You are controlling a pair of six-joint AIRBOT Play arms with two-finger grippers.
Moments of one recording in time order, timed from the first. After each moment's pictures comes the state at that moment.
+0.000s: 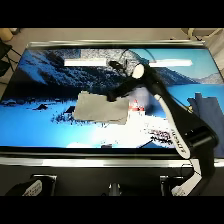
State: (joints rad) left arm 0.26 -1.01 1.41 1.11 -1.04 -1.46; right arm 0.37 -1.81 1.80 -1.08 1.27 1.22
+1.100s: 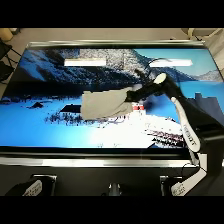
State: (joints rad) left arm 0.27 -1.01 1.37 1.11 -1.04 -1.44; right arm 0.11 -1.79 1.57 -0.81 1.18 1.17
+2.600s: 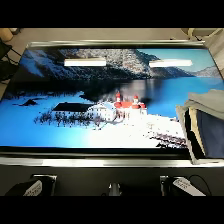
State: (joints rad) left arm 0.21 -1.00 1.37 1.10 -1.03 -1.40; right arm -1.05 -1.22 1.60 -1.07 1.57 1.15
